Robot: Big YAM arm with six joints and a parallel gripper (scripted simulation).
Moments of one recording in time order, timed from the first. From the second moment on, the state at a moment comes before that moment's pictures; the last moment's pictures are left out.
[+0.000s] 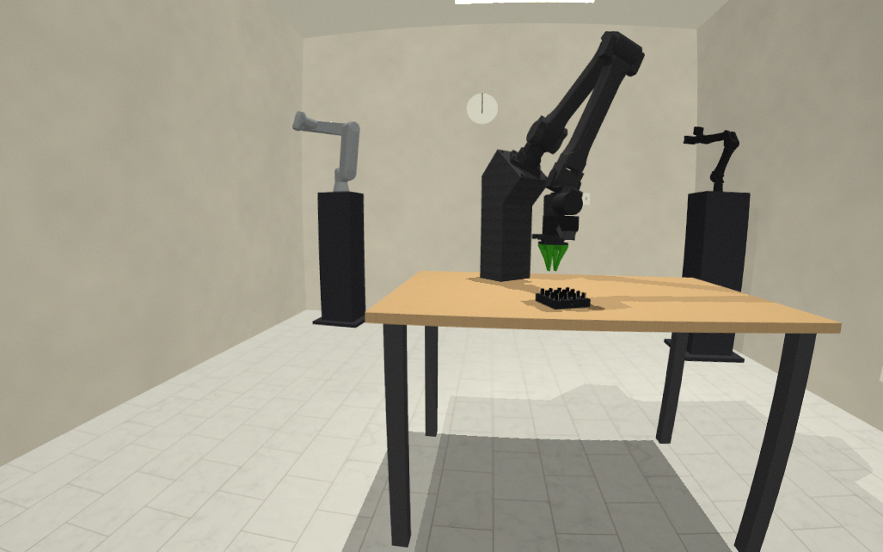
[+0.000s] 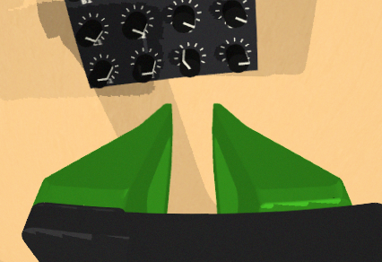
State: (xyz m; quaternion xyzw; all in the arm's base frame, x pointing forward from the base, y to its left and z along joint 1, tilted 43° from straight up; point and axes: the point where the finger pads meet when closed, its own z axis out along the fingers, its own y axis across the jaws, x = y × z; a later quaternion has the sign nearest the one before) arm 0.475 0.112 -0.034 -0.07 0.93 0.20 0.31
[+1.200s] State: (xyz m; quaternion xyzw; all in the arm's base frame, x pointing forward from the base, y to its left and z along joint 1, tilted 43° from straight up) arm 0.472 0.113 -0.034 -0.15 0.92 0.18 0.32
